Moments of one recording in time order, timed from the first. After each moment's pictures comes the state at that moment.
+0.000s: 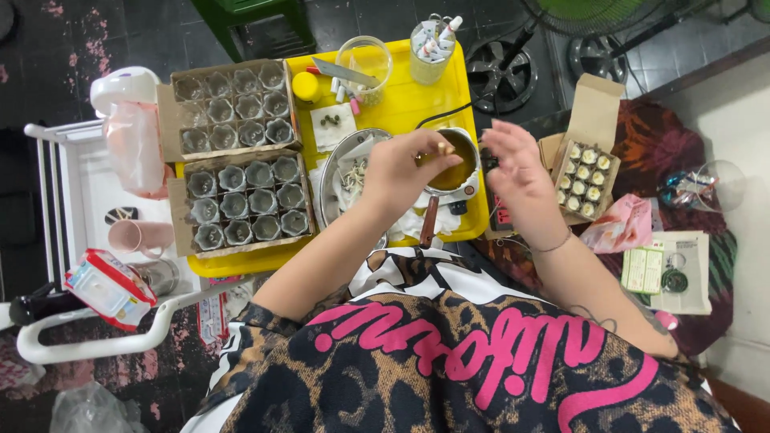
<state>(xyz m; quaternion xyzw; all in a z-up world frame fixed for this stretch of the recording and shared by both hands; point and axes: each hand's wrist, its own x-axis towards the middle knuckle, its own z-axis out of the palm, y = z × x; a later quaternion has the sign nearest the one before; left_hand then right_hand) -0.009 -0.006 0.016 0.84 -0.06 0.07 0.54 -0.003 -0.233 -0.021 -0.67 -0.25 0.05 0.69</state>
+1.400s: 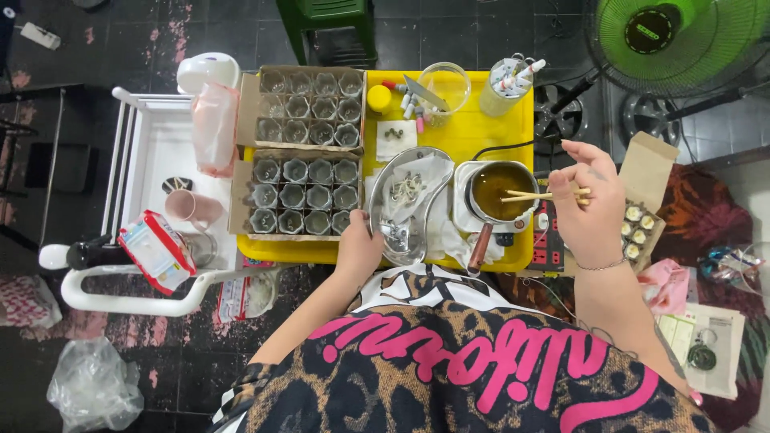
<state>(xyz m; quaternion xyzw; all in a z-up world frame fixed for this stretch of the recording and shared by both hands) -0.129 0.106 -0.116 0.85 0.27 -0.01 0.45 0.026 -0.211 0.007 -0.84 -0.24 -0.08 0.48</state>
